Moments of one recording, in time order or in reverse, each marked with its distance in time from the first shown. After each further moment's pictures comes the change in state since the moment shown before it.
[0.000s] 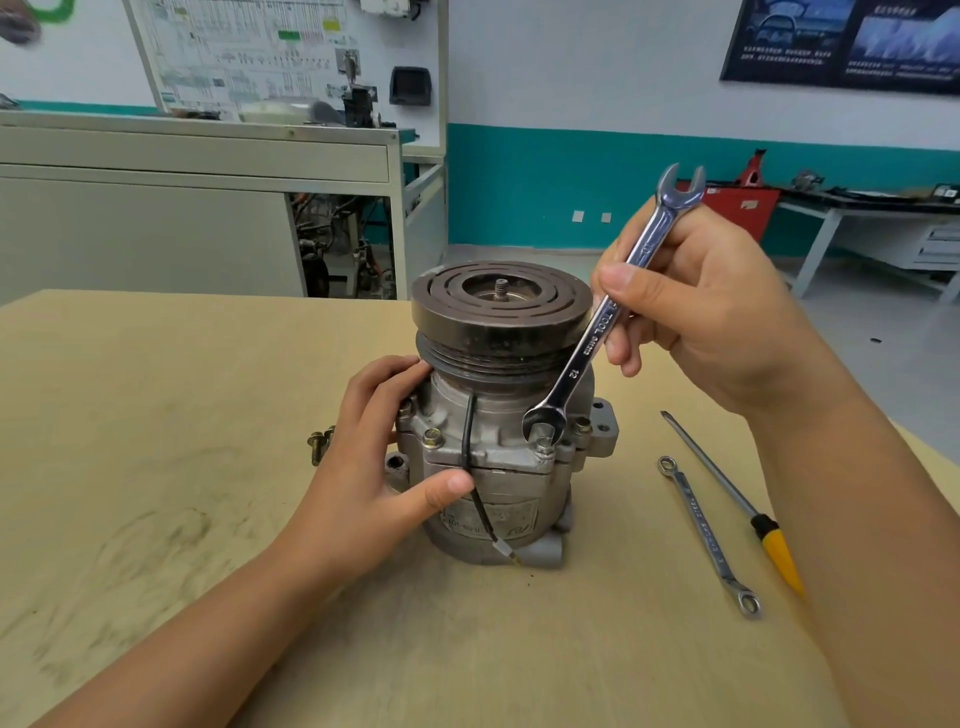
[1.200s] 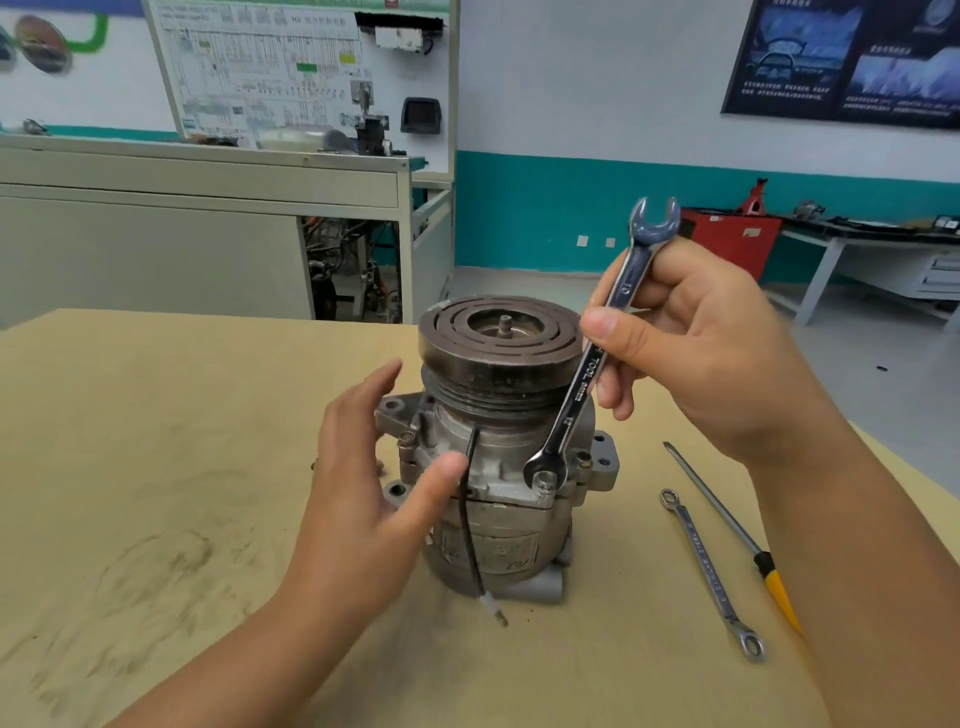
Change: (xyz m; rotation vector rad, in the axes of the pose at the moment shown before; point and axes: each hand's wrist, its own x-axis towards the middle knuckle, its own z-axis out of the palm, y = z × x) left_hand -0.003 0.037 0.000 0.070 0.202 -0.160; right_hand -0.005 -0.014 0.011 -0.058 0.006 -0.053
